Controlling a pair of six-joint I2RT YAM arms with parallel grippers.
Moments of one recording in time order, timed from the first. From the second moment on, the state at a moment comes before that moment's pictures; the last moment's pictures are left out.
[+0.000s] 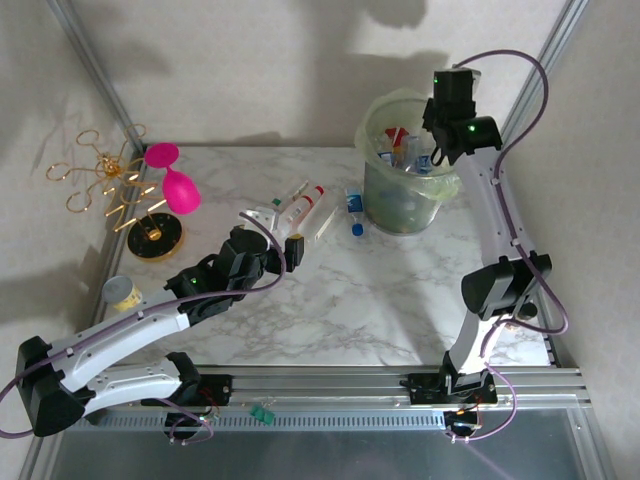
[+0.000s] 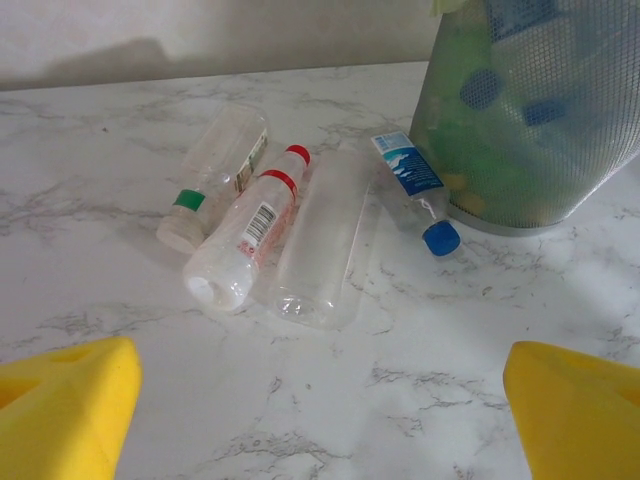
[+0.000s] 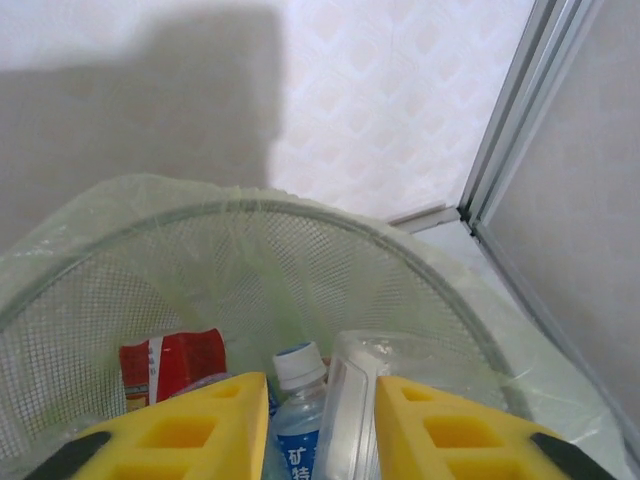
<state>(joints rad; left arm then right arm) -0.85 1.04 0.87 -0.31 -0.48 -0.38 0.24 1.83 2.13 -0.85 0.45 0.30</state>
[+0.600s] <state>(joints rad) -0.85 1.03 0.87 -0.31 -0.48 -0.38 0.18 1.93 2.01 -0.82 0.42 0.32</state>
